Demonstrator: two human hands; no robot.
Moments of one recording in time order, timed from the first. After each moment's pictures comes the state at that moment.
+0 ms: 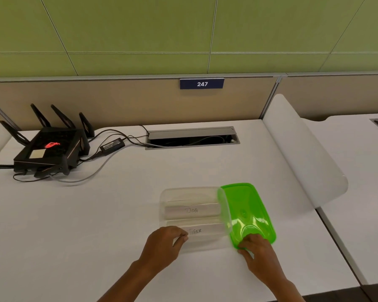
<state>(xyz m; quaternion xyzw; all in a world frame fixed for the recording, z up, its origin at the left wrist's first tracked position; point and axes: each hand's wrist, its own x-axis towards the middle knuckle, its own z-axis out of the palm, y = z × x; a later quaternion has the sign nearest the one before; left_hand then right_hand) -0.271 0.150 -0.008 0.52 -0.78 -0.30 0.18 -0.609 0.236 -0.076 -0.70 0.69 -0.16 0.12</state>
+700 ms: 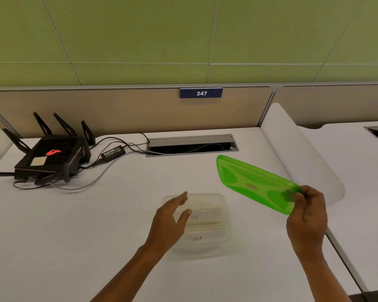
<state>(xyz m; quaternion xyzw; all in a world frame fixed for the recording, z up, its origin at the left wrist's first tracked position) -0.294 0.109 0.050 0.50 -0.69 -0.36 0.38 -0.617 0.180 0.108 -0.45 0.66 -0.60 0.04</state>
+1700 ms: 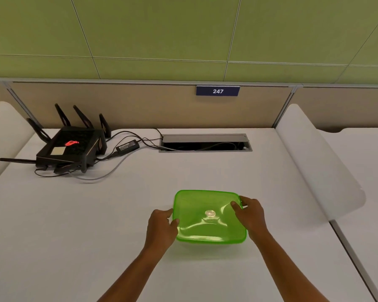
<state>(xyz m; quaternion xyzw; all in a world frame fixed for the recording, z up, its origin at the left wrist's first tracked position) -0.252 0.114 0.018 0.69 -0.60 -0.33 0.23 -0.542 0.097 -0.002 -0.45 0.80 -0.31 0.26</state>
